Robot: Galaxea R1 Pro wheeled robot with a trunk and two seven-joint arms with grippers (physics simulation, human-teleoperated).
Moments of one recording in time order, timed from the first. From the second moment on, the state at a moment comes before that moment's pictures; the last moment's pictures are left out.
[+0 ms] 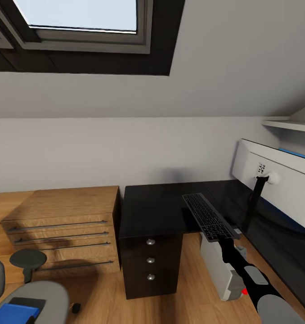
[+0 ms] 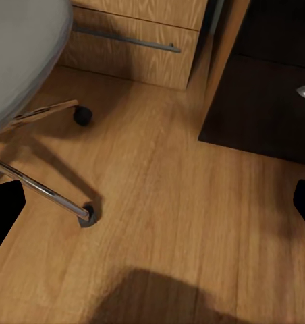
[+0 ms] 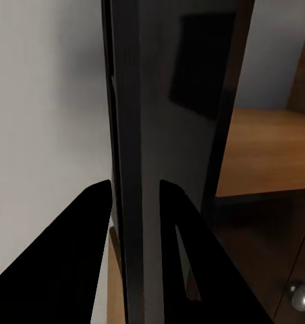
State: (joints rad) left arm -0.04 -0.10 0.05 -0.05 0.22 -0.95 0.07; right arm -0.63 -0.08 -0.63 -0.40 -0.88 0.33 0.39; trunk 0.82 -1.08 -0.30
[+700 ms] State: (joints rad) left arm -0.04 -0.10 0.05 -0.05 0.22 -0.95 0.07; right arm -0.63 -0.08 -0.63 -0.40 -0.88 0.33 0.39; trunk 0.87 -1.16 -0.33
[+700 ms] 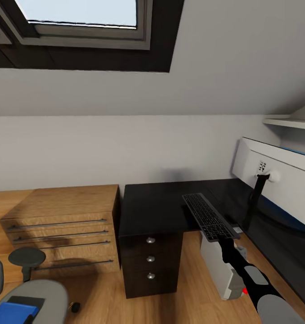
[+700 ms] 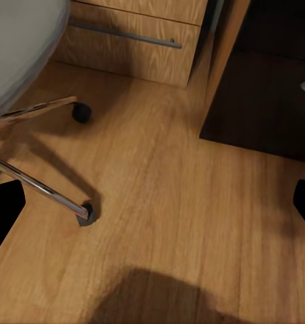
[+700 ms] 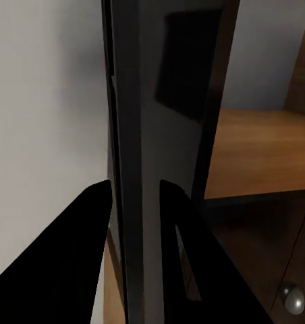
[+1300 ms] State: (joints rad) left arm -0.04 -0.10 0.05 -0.05 0.22 -0.95 0.07; right arm -0.63 -0.08 -0.63 -0.40 -0.87 0.33 0.39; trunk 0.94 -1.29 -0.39
